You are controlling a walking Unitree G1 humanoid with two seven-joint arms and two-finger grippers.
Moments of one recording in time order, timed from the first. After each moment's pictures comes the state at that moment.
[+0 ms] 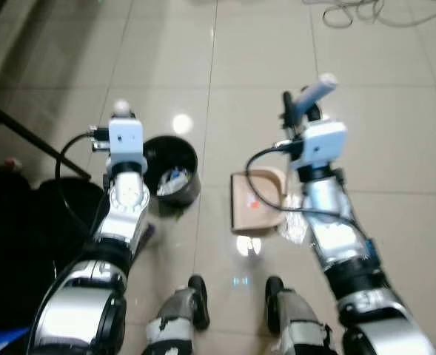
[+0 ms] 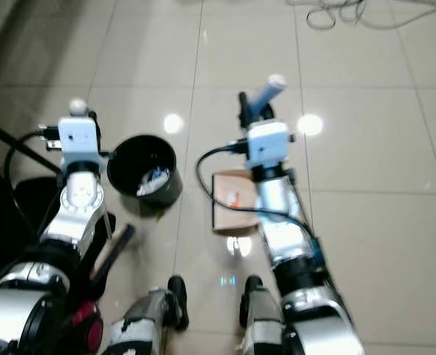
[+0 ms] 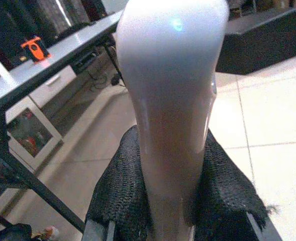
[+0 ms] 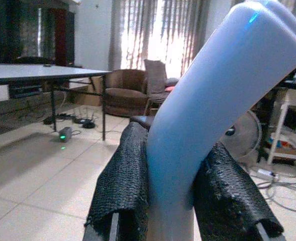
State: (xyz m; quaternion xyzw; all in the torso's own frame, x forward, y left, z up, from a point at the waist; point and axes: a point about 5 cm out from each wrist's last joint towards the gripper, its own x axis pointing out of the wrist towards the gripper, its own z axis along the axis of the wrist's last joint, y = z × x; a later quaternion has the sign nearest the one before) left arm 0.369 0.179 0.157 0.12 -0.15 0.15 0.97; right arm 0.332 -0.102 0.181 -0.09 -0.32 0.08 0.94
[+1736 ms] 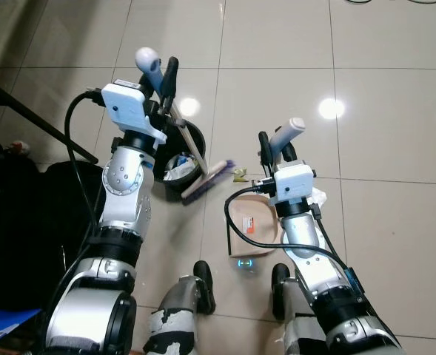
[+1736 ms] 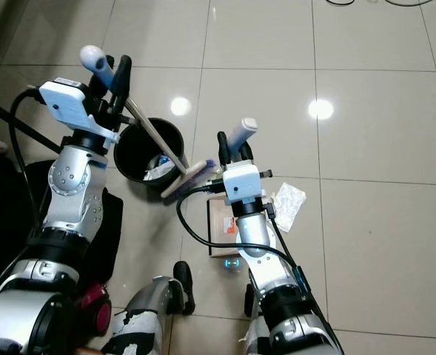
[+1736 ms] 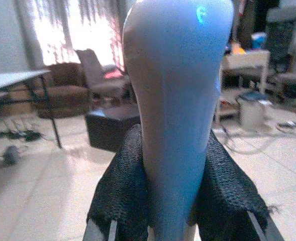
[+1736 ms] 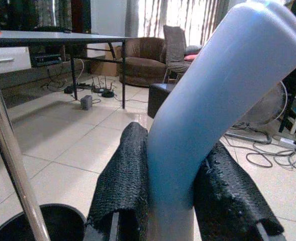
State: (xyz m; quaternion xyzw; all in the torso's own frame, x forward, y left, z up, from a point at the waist) left arm 0.354 0.141 0.219 0.00 -0.31 -0.14 0.94; right arm 0.302 -0.086 0.134 -0.09 -0.28 0.08 0.95
